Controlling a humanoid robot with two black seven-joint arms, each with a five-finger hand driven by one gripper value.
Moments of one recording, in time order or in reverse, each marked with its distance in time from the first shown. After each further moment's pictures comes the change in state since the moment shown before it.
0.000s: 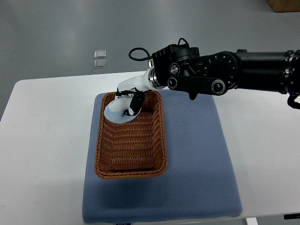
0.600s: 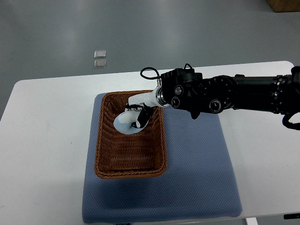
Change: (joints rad) left arm 0.000 0.000 -0.001 0.000 0.001 0.000 0.000; right arm -0.145 0.007 -0.015 -0.044 -0.005 -0.068 -0.001
